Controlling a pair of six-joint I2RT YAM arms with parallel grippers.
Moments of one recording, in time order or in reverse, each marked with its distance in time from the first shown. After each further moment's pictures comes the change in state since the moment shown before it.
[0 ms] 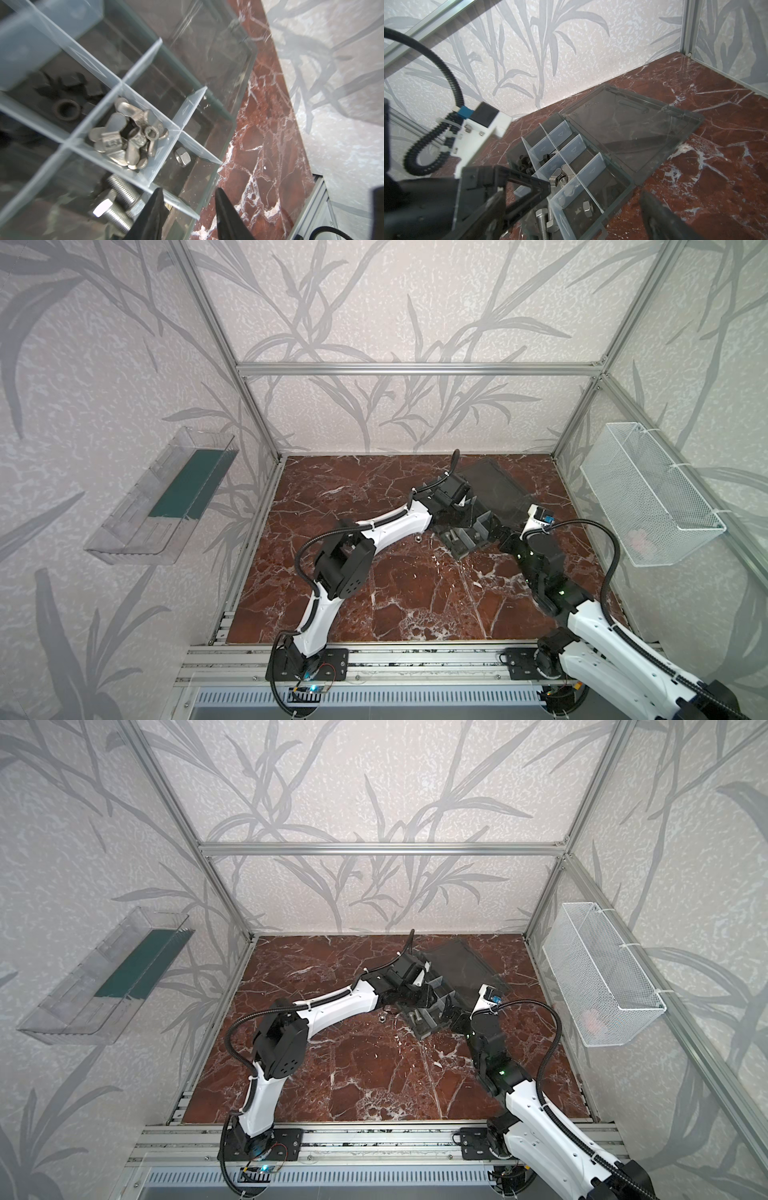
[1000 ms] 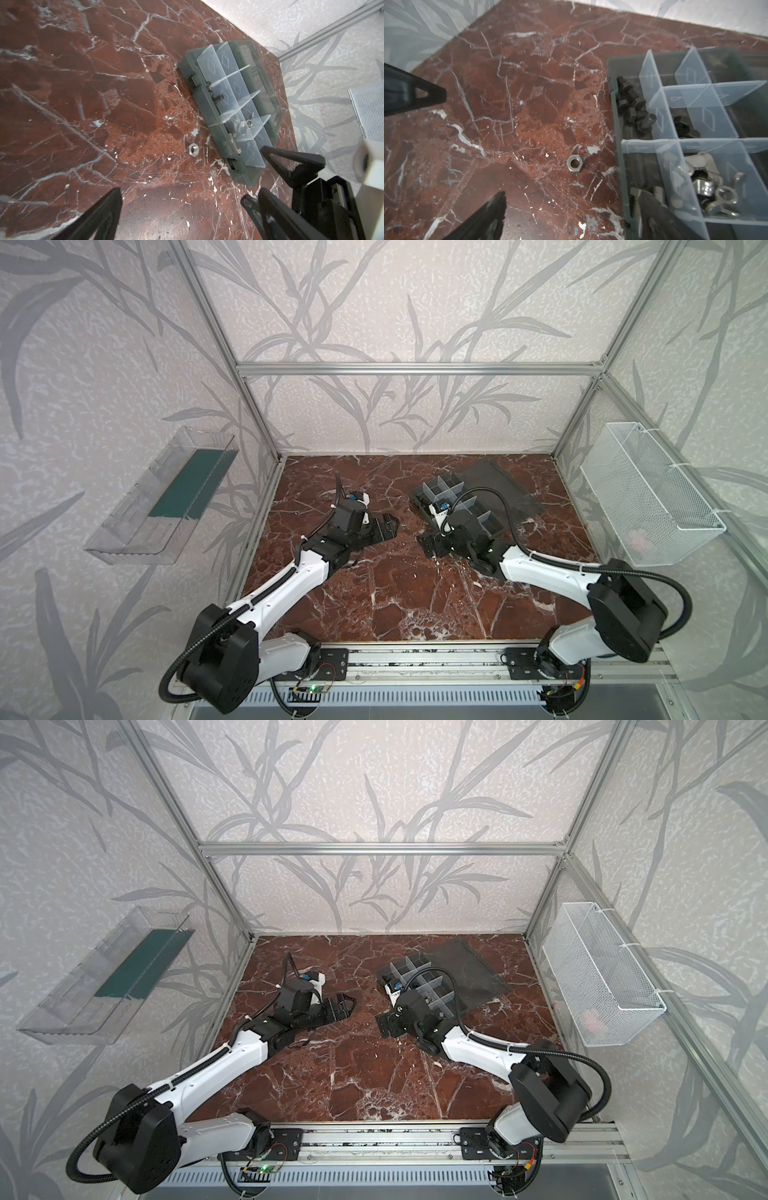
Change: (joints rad) left arm 0.376 -0.898 -1.018 0.260 -0.010 -0.117; right arm 0.338 0.732 0.449 -0.097 -0.266 -0.323
